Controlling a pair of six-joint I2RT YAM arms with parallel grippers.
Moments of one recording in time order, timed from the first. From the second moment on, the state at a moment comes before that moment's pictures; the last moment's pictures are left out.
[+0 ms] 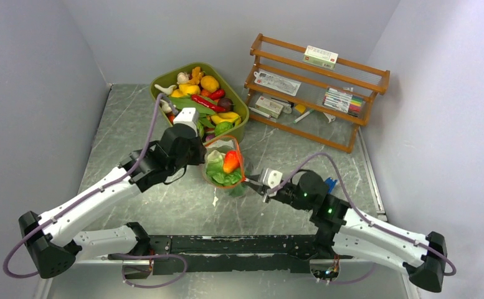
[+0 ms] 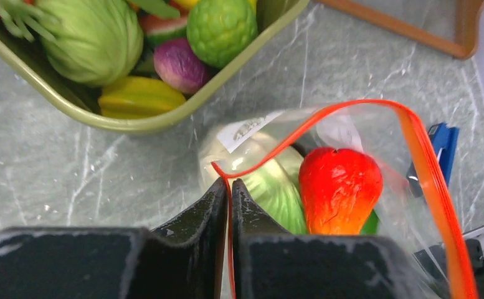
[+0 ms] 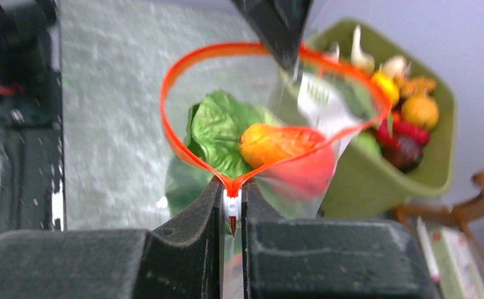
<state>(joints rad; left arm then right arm) -0.85 1.09 1.04 -0.55 -0.36 -0.59 1.03 0.65 0.40 0.22 -0.13 -0.38</state>
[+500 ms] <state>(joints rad) -0.85 0.95 1.13 -0.68 -0.46 -0.55 1.05 0.77 0.58 0.12 -0.31 -0.40</state>
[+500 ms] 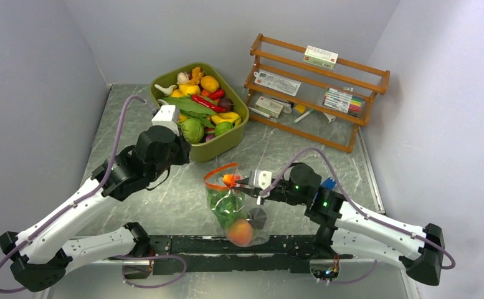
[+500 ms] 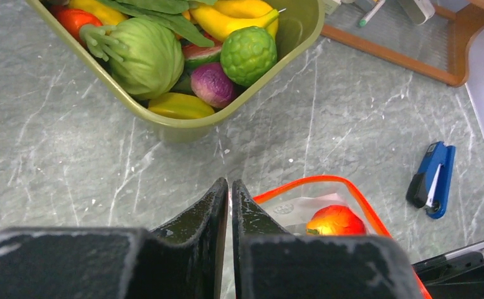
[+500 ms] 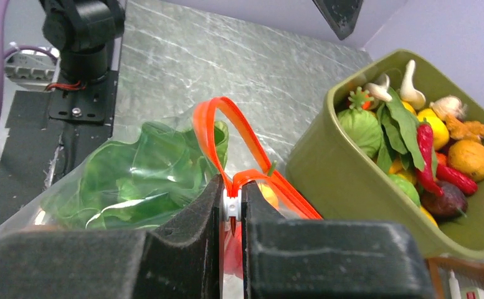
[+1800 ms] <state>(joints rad) -0.85 0.91 0.98 -0.59 0.41 0.60 1.05 0.92 0.75 -0.09 -0.50 -0.60</state>
